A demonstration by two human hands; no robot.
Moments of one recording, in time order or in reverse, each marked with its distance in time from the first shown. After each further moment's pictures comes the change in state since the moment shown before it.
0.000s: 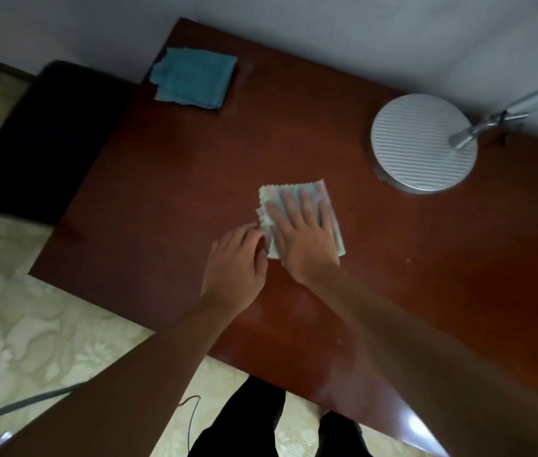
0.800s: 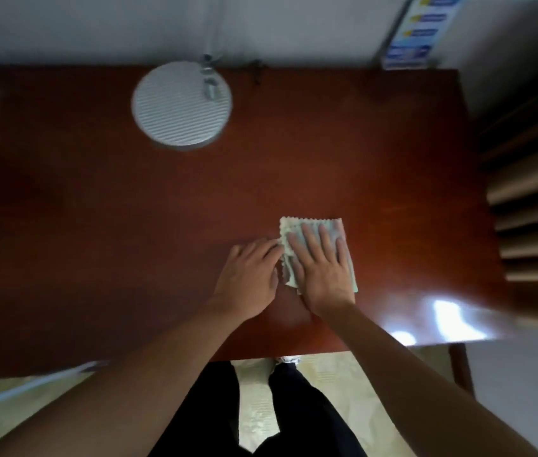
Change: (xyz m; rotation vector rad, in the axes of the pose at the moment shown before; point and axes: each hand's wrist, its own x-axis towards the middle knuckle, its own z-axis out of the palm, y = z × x) left_hand -0.079 0.284 0.130 0.133 -0.343 0.651; right_hand -0.310 0.226 0.058 0.137 0.013 0.548
